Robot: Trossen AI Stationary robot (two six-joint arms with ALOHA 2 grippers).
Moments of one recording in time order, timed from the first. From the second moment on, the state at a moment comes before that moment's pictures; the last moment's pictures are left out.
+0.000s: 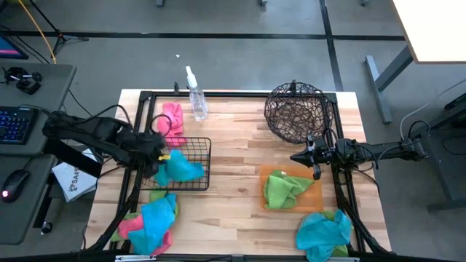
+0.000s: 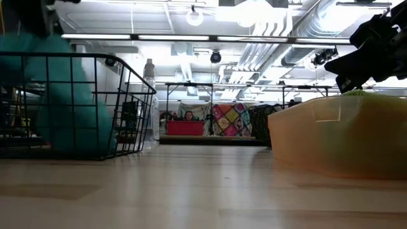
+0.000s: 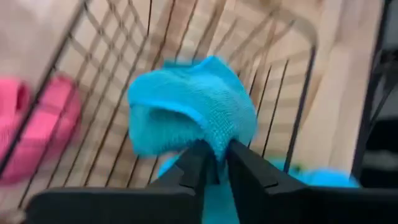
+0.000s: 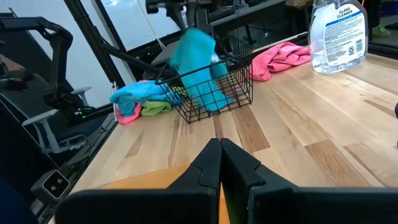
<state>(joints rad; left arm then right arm) -0.25 0.82 0.95 -1.20 -0.06 -0.61 0.11 0.13 0.01 0.02 0.06 0.34</state>
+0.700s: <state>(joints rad) -0.50 1.28 1.17 -0.97 0.31 -0.93 0.11 0.13 0.01 0.02 0.06 0.34</state>
